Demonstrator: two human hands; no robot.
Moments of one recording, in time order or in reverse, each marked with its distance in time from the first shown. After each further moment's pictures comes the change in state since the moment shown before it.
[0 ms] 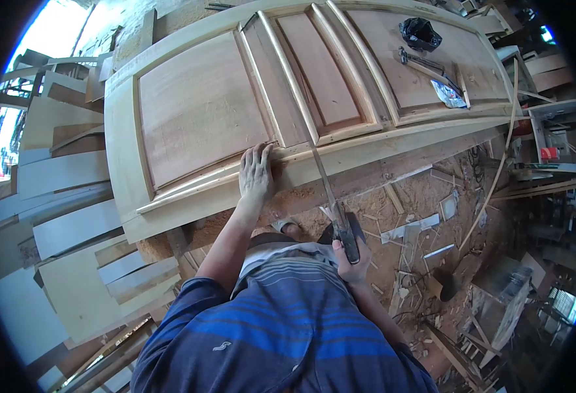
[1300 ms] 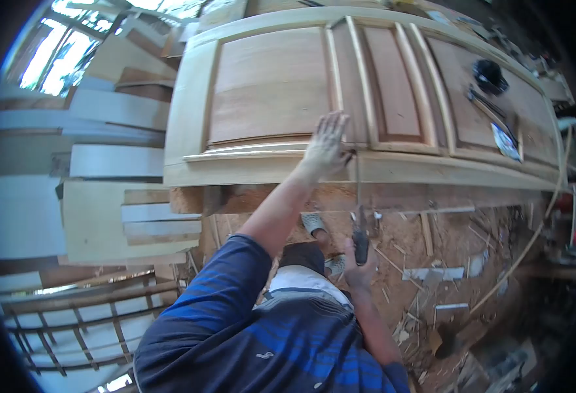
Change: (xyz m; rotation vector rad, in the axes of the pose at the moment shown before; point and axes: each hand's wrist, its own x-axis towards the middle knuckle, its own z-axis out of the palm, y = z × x) left_hand 0.032 0.008 0.024 0.115 -0.088 -0.014; right_hand -0.021 0.052 0.039 0.020 -0.073 0.075
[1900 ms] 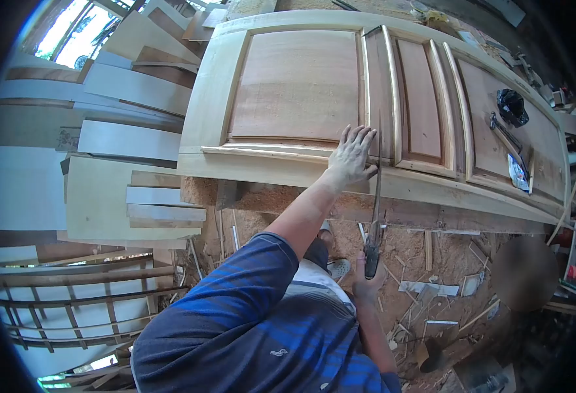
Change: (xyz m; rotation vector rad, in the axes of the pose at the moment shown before) left_hand 0.007 0.004 -0.012 -0.060 -0.146 -0.050; right_hand -0.002 -0.013 -0.007 -0.102 -0.054 0.067
